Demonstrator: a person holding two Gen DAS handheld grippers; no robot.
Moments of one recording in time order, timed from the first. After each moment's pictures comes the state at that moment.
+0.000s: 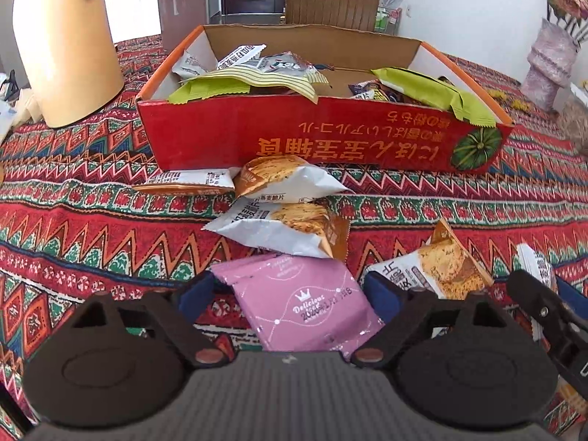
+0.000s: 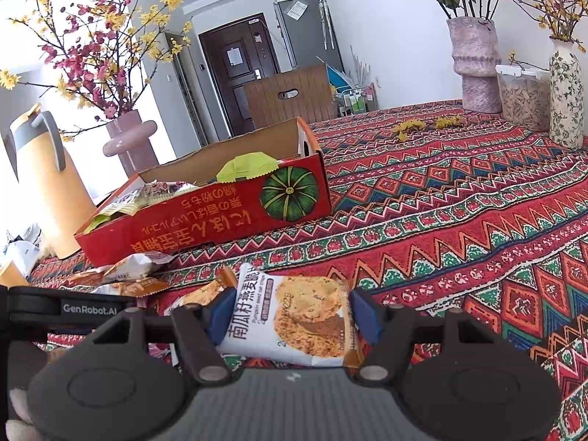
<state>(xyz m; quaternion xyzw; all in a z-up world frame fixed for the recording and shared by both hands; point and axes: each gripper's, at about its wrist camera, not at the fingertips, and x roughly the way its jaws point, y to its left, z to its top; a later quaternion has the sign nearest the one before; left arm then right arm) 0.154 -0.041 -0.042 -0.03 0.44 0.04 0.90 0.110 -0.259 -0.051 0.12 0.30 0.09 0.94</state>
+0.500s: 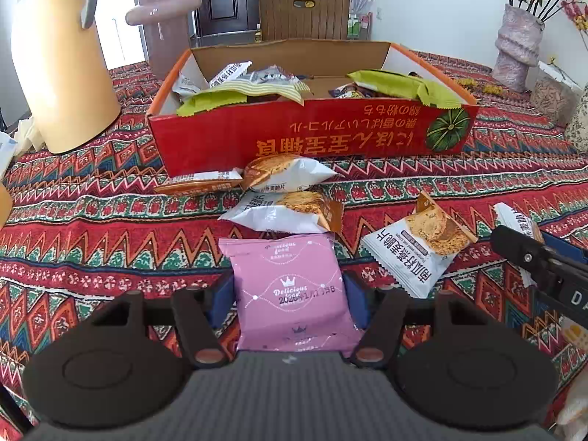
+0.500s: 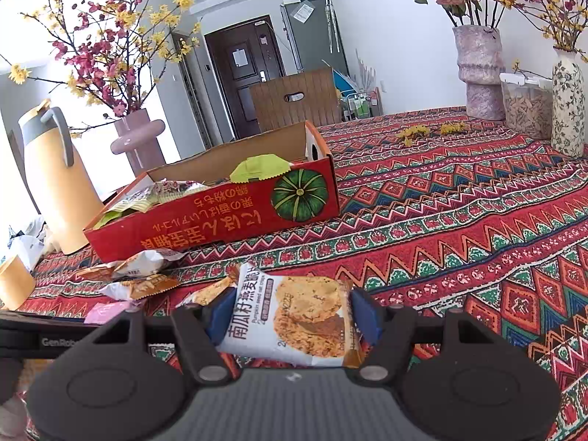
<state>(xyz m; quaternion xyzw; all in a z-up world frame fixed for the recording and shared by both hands) 0.118 -0.036 -0.030 0.01 0.42 0.01 0.91 0.099 -0.253 -0.044 0.11 0.29 0.09 0.95</state>
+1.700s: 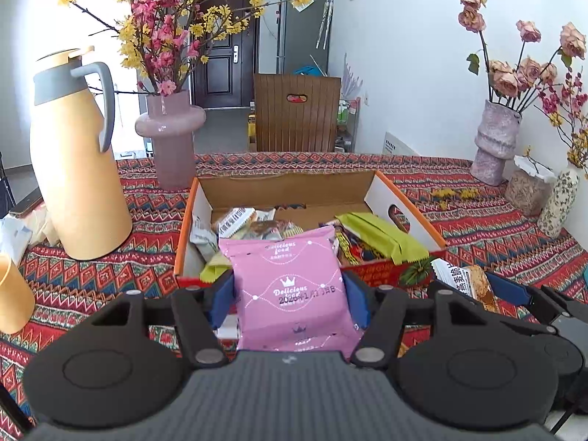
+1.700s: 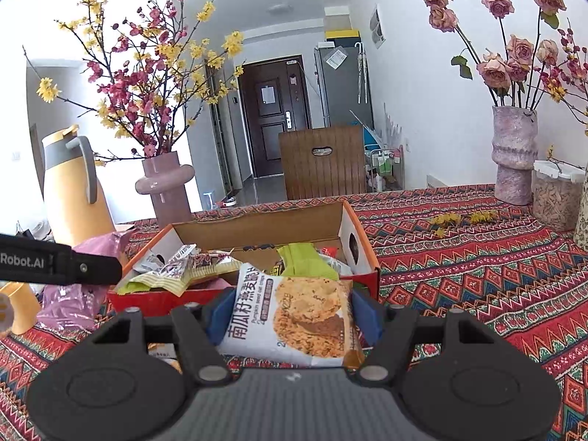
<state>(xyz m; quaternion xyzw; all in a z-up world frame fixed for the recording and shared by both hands) 0.133 -0.023 0.073 -0.01 0.29 -0.01 0.96 0.134 -0.223 0.020 0.06 0.21 0.11 0.97</state>
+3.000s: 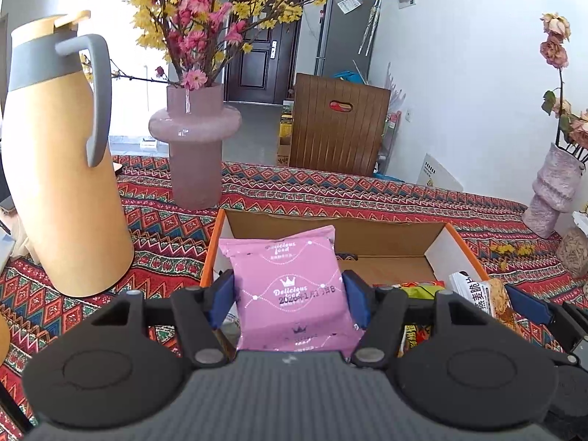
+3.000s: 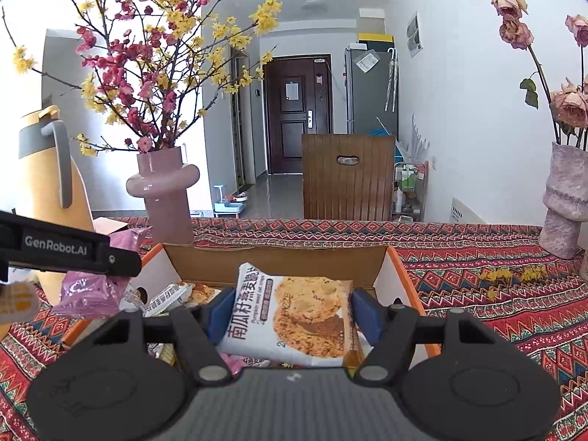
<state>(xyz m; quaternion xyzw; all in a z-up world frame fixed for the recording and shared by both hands) 0.257 0.026 0.058 -0.07 0.30 0.04 0.95 0.257 -0.168 0.031 0.00 0.21 0.14 0.97</state>
